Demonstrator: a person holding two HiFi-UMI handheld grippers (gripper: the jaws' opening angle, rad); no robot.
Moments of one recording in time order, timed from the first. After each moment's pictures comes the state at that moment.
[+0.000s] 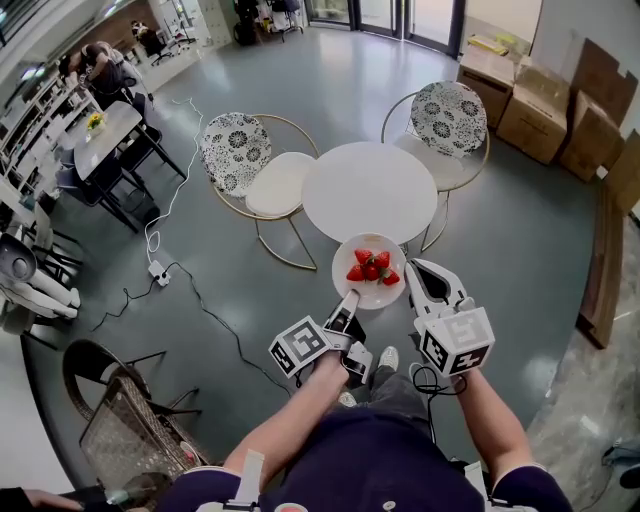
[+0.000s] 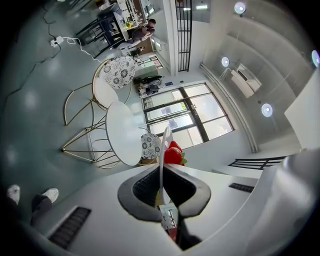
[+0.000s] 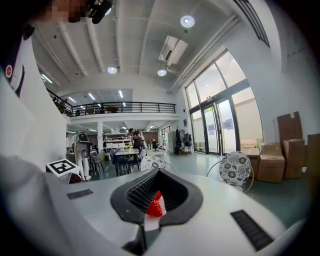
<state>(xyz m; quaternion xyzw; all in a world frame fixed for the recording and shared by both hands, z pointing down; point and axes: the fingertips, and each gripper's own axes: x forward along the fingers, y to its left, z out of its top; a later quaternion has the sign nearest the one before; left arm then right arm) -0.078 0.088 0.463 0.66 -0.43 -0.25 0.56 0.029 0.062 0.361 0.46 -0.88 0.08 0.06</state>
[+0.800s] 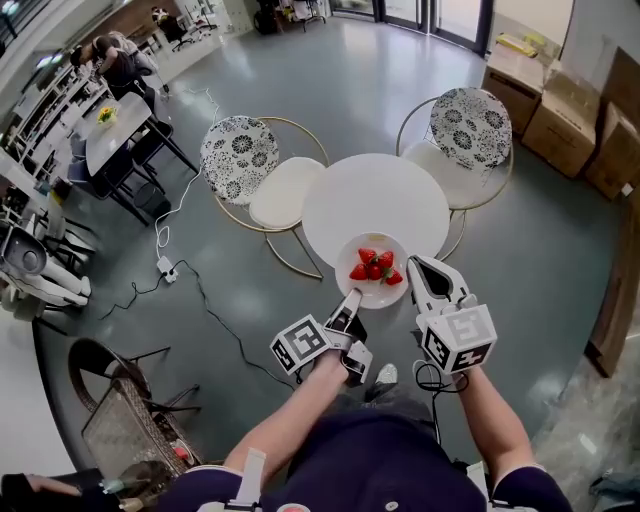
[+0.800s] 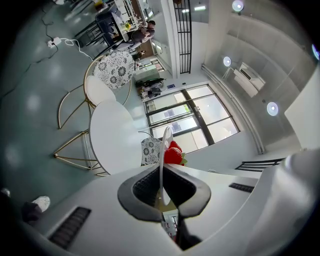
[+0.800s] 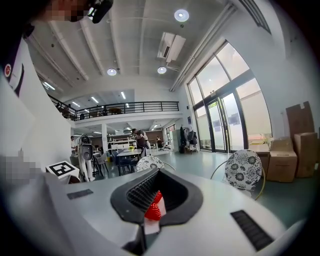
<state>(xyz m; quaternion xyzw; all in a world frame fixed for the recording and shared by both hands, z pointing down) -0.055 -0.026 0.478 0.64 -0.46 -0.25 0.56 0.051 -0.067 0.375 0.42 -0.90 0.09 0.06</state>
